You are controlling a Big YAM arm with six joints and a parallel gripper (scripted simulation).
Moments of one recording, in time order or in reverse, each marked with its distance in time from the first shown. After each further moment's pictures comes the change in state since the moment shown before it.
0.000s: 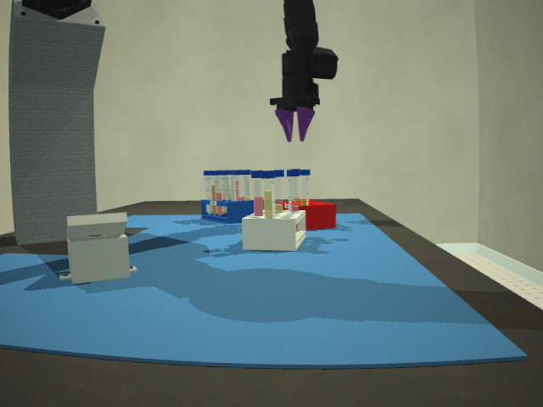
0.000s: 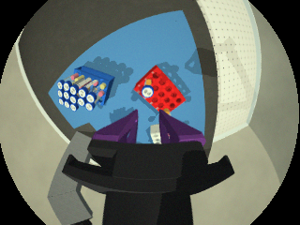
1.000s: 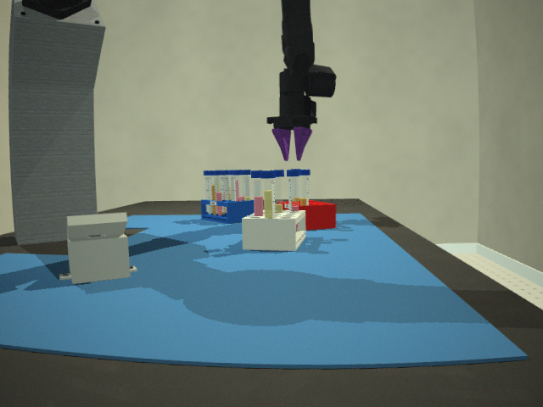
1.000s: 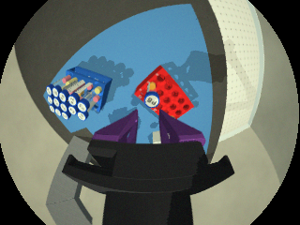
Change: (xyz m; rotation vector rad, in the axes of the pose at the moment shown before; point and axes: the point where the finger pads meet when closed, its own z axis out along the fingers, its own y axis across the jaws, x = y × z) arm 0.005 0.007 0.044 -0.008 0.007 -0.001
